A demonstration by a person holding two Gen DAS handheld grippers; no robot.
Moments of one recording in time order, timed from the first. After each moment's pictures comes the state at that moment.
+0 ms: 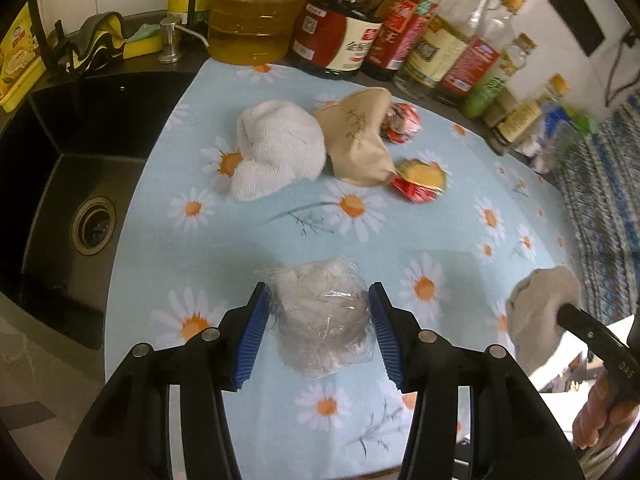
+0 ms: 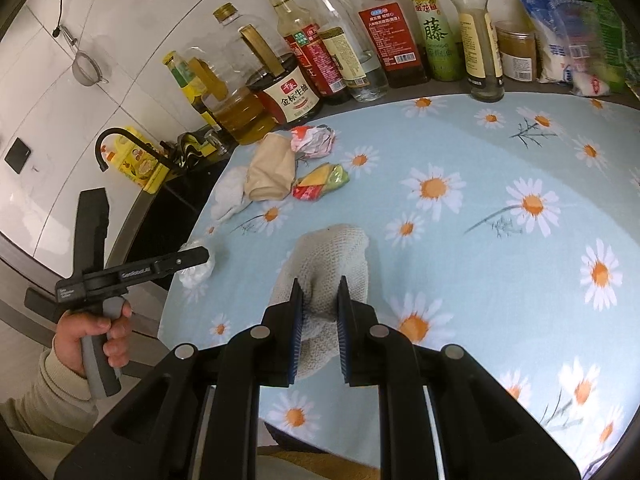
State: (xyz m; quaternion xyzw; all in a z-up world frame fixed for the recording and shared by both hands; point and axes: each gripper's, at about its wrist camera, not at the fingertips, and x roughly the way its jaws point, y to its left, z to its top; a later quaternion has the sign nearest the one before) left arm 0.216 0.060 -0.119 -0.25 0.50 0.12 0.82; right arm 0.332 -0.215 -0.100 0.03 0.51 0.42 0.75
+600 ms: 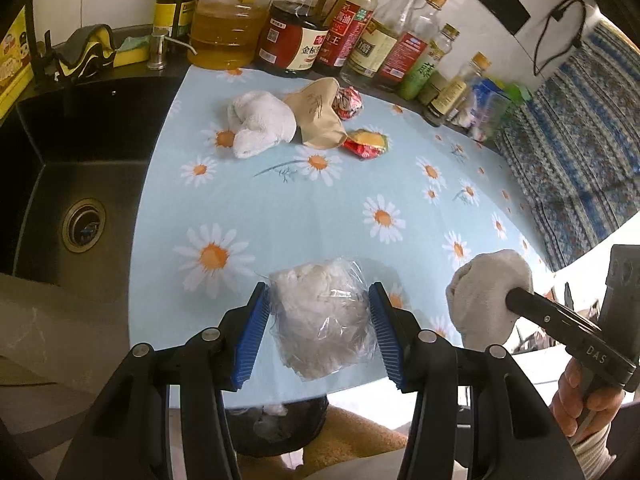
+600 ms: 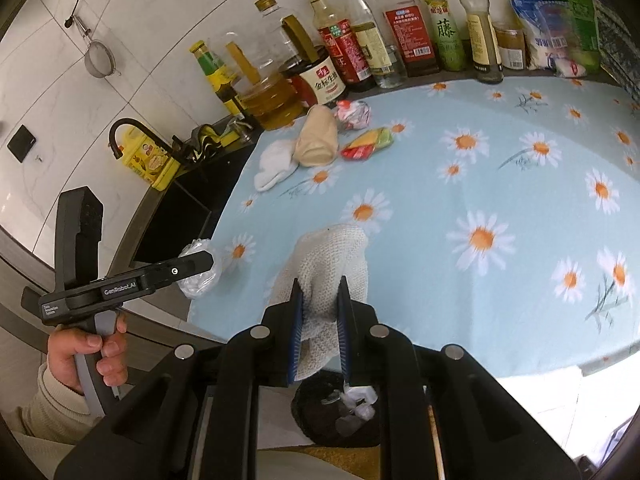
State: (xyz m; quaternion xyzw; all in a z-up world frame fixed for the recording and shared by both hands) left arm 0.131 0.051 -0.095 -0.23 0.48 0.03 0.84; right arm 0.220 -0.195 -0.089 0.05 0.50 0.40 0.77
